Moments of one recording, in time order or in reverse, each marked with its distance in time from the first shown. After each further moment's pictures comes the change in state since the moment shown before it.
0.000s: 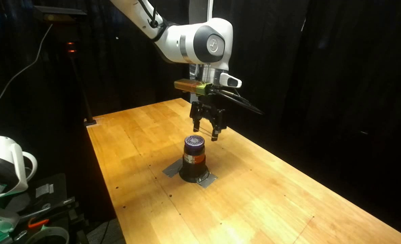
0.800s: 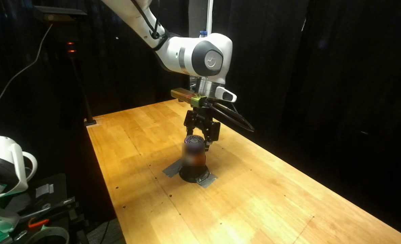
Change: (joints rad) arm 0.001 0.034 -0.003 -0.030 0.061 -0.006 0.000
